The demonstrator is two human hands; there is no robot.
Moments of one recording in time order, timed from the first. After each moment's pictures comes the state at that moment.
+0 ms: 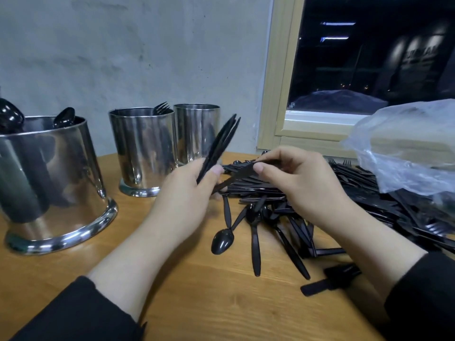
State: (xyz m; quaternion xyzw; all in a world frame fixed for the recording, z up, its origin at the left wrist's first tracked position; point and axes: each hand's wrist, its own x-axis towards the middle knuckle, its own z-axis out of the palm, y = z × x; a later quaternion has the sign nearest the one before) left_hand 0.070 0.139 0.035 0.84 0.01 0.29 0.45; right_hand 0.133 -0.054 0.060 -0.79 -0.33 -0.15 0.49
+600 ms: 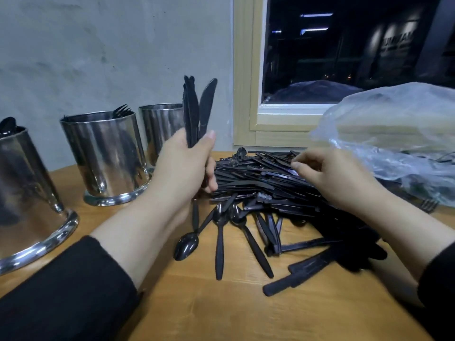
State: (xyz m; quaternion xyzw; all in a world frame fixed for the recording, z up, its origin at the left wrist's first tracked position) left_hand 0.114 0.085 0.065 0.71 -0.01 0.25 0.66; right_hand 0.194 -0.160 0.048 -0.91 -0.22 -0.22 0.27
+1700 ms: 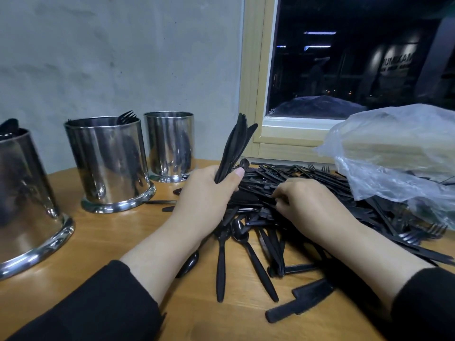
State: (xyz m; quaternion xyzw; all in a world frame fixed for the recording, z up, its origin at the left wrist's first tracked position) left_hand 0.130 0.076 0.035 0.79 -0.01 0.23 0.57; right_hand 0.196 -0.116 0.030 -0.94 -0.26 -0.21 0.09
